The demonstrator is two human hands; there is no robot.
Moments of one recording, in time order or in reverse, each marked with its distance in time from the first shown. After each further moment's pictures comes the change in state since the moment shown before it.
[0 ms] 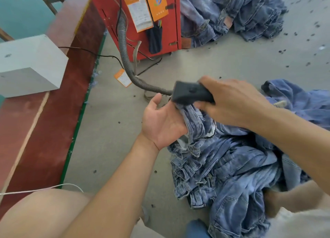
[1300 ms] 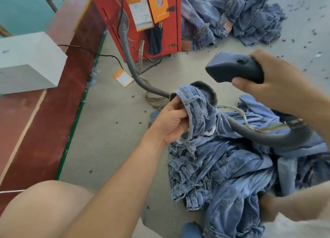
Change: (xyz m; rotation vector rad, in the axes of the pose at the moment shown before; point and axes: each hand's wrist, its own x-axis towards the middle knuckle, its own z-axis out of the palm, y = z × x) left_hand 0.028 -0.007 0.003 0.349 0.356 0.233; right_hand -0.014 0.061 -0.044 0.198 0.192 0.214
